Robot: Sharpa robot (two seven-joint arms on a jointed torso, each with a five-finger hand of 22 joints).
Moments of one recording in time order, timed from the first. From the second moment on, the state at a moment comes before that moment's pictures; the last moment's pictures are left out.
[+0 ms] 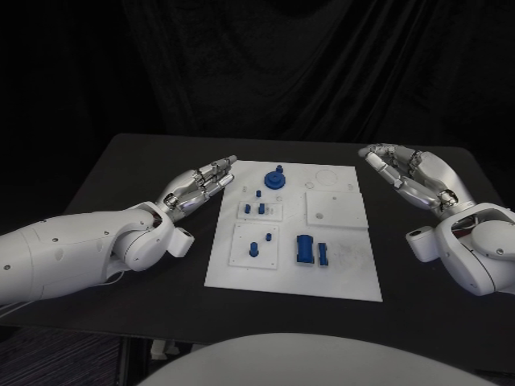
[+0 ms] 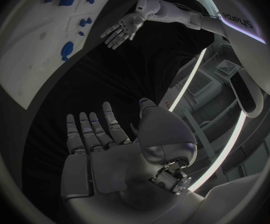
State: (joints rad) left arm 1.06 -0.95 -0.21 1.46 -0.26 -0.11 0.68; left_hand 1.38 0.23 -0.26 0.29 0.41 0.22 0.02 0.03 0.03 0.01 0.06 0.13 0.02 0.00 0.06 0.00 0.00 0.17 0.02 0.17 0.03 0.07; right arm 1.22 -1.07 -0.24 1.78 -0.59 -0.62 0.44; right_hand 0.95 0.11 -0.08 0.29 0.29 0.44 0.13 0.27 0.30 0.13 0.23 0.35 0.33 0.17 0.23 0.33 0.11 0.07 0.18 0.29 0.04 0.38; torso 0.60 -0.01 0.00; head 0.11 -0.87
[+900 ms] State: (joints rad) left arm 1.06 -0.88 -0.21 1.42 -0.28 -0.21 0.67; left_hand 1.06 0.17 -0.27 0.24 0.17 0.12 -0.13 0.02 0.01 0.00 0.00 0.02 0.00 0.00 0.03 0.00 0.00 0.17 0.01 0.18 0.01 0.03; right arm 1.20 -1.02 -0.24 1.67 -0.40 -0.43 0.67; right_hand 0.44 0.04 -0.10 0.13 0.10 0.02 0.00 0.00 0.00 0.00 0.01 0.01 0.00 0.00 0.07 0.00 0.00 0.01 0.00 0.13 0.00 0.00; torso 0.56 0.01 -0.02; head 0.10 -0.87
